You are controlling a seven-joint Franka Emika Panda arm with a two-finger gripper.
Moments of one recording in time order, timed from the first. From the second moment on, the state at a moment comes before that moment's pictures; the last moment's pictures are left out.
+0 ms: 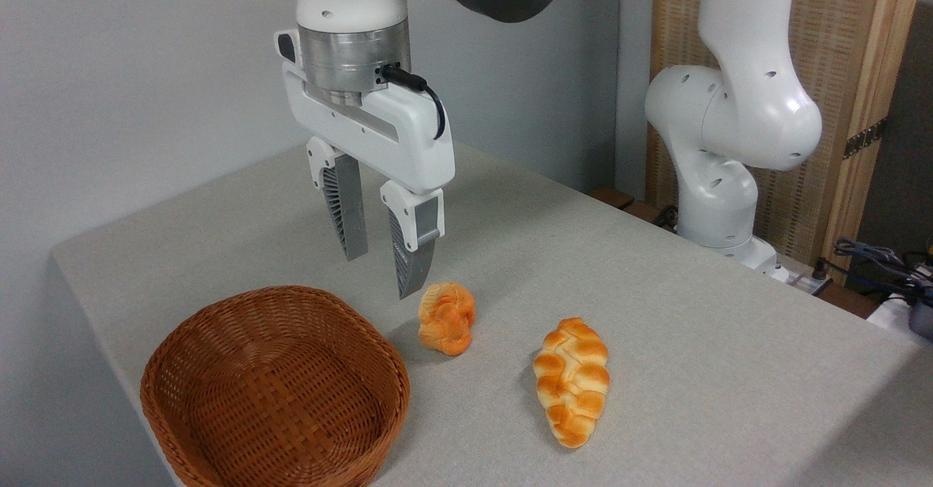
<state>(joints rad) -0.04 -0.07 0.03 -1.82 -0.07 1.84 0.74</state>
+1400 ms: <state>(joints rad) -0.04 -0.07 0.03 -1.83 -0.07 1.79 0.74</state>
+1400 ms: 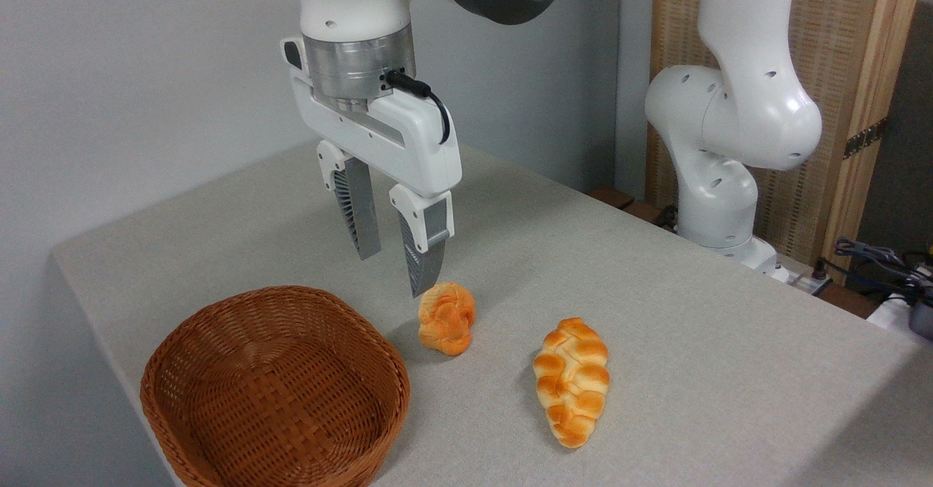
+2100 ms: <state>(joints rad) -0.05 -0.11 0.03 -2.02 -0.08 1.77 0.69</state>
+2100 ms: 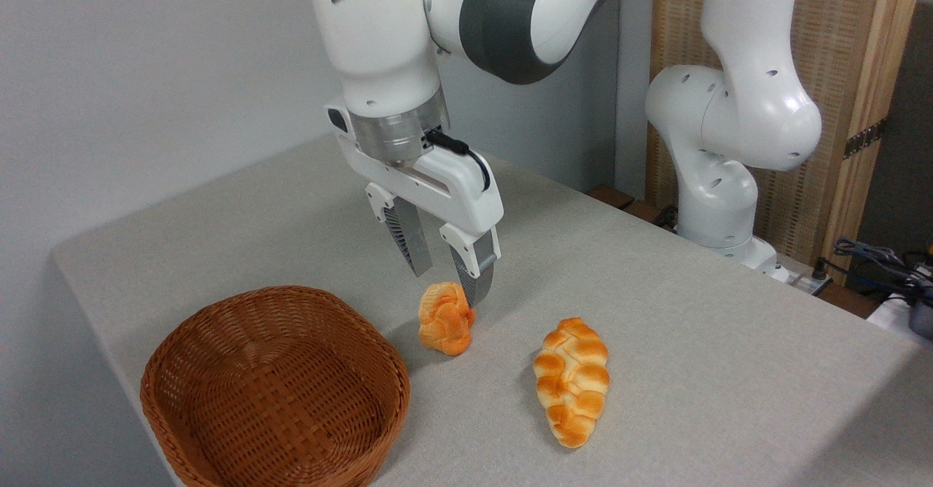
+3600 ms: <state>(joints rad) -0.10 -0.04 0.02 -2.06 -0.09 1.84 0.69</state>
